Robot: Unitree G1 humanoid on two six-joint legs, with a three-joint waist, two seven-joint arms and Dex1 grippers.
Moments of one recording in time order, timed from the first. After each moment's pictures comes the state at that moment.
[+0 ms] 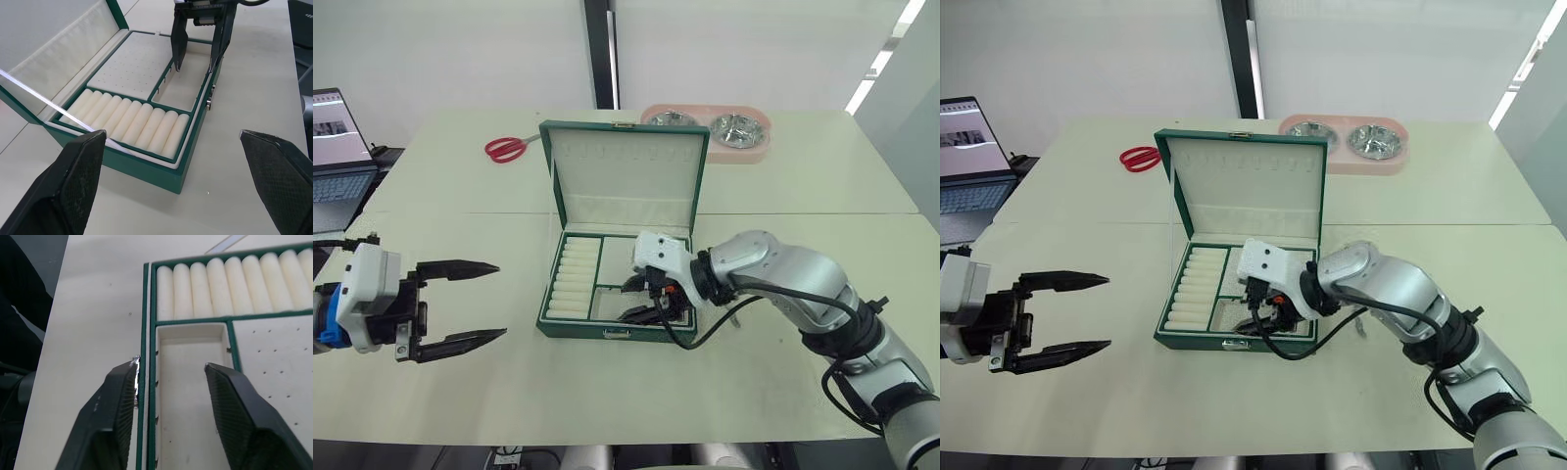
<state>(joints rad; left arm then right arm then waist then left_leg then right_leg) 0.12 1.00 0.57 -0.23 -0.65 0.25 -1.46 -0.82 -0.49 0.51 -0.42 0.47 1.10 0.87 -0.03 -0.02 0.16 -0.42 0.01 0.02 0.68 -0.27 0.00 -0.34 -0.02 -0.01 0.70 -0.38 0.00</state>
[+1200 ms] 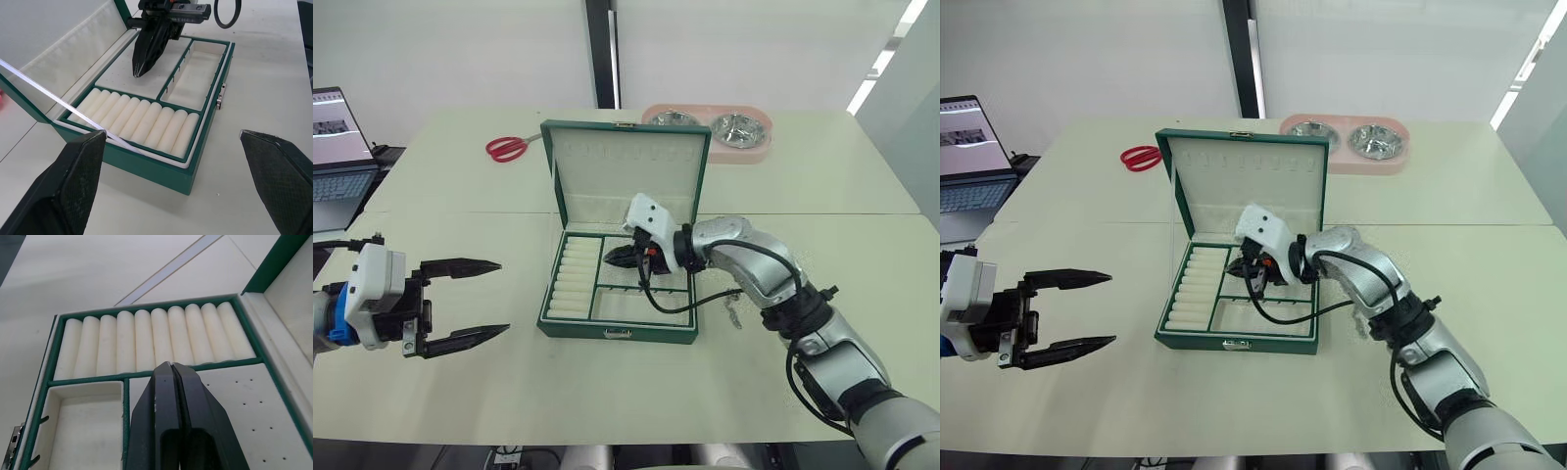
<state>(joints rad) 0.10 0.98 0.54 -0.18 -0.64 0.20 -1.45 -0.85 -0.30 0.44 0.00 0.27 0.75 0.89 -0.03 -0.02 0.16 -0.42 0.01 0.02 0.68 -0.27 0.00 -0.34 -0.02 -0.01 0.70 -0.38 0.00</state>
